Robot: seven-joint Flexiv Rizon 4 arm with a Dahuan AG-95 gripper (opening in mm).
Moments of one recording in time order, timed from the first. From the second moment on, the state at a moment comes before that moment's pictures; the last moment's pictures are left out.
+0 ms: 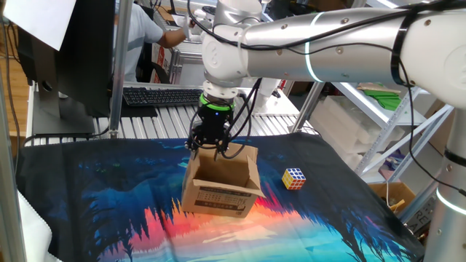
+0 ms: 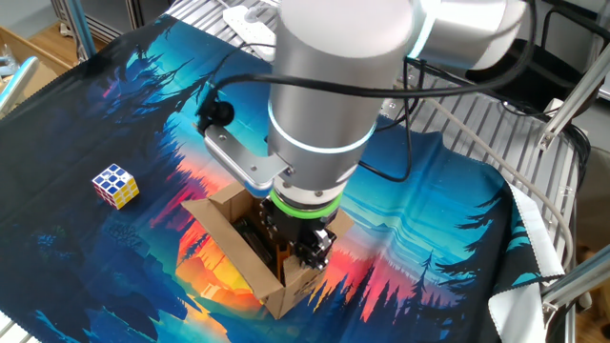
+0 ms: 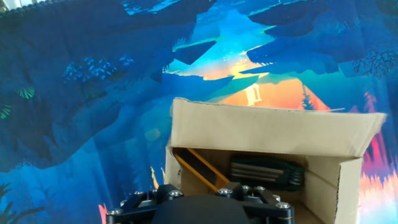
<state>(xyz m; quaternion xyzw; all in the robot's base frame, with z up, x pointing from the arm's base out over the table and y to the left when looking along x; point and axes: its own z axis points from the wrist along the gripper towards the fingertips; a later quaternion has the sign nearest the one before) 0.624 0.112 0.159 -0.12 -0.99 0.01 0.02</state>
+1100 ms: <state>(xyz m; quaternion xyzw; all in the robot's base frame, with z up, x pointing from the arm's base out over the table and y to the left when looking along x) 0.622 0.104 0.156 -0.12 -0.99 0.02 0.02</state>
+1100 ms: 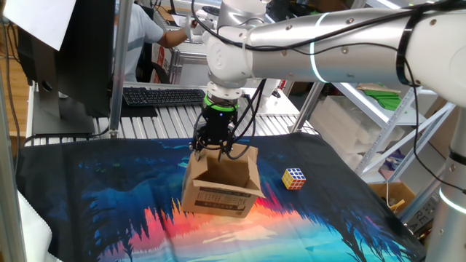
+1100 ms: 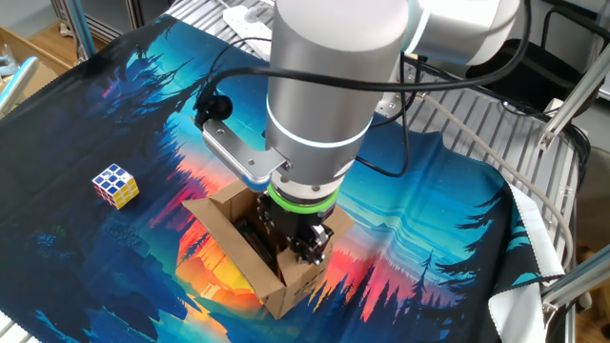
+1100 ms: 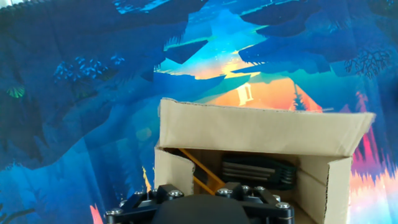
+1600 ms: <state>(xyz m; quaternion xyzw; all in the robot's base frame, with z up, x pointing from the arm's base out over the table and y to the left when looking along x) 0.620 0.100 0.149 -0.14 -0.99 0.04 0.01</state>
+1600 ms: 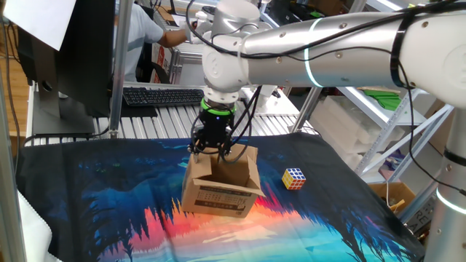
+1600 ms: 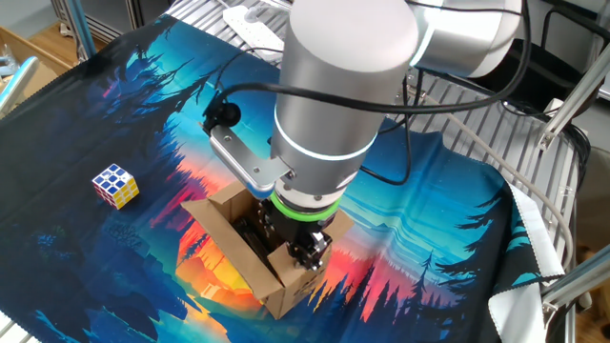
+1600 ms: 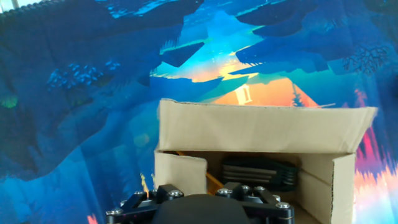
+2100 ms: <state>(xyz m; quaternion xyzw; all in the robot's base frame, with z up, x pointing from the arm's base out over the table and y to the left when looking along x) 0.619 0.096 0.140 -0.14 -0.99 0.03 0.00</state>
